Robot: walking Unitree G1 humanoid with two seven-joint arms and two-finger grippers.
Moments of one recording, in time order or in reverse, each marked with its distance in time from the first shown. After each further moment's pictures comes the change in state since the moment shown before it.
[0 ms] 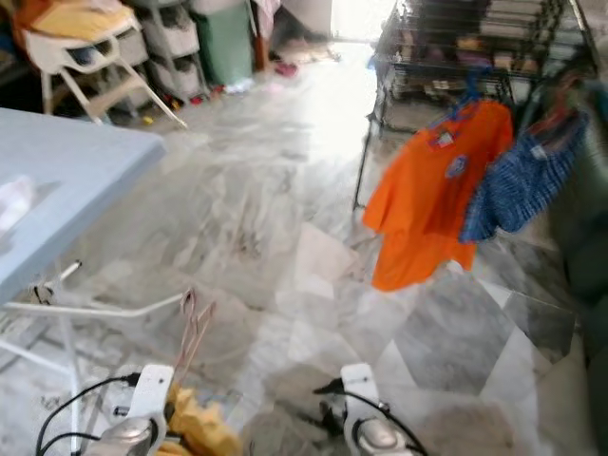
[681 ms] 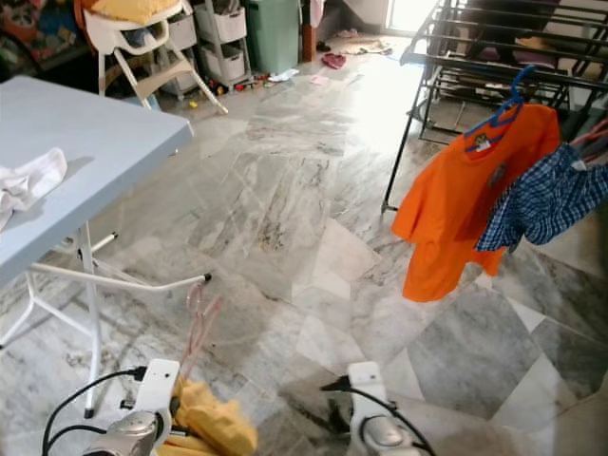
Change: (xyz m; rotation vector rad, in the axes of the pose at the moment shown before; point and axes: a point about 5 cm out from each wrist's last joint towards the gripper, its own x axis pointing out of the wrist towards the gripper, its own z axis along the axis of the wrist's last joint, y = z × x) left arm 0.001 0.000 0.007 0.011 -0.014 0.007; right arm 0.000 0.000 0.001 0.002 0.000 -0.001
